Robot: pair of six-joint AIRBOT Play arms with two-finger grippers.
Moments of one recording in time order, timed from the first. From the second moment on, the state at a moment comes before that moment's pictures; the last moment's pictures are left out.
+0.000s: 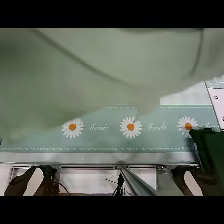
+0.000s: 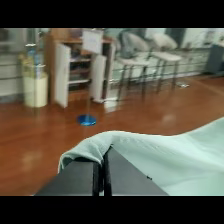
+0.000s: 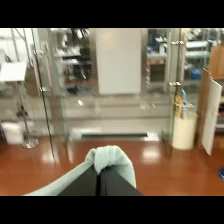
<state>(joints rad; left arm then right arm) 0.44 -0.78 1.88 0.46 -1.29 -1.29 -0.21 -0.68 1.78 -1.20 1.01 1.48</state>
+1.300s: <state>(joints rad) 0.42 -0.89 1.16 0.79 -1.41 -1.39 0.04 -1.37 1.81 -1.45 1.50 1.46</state>
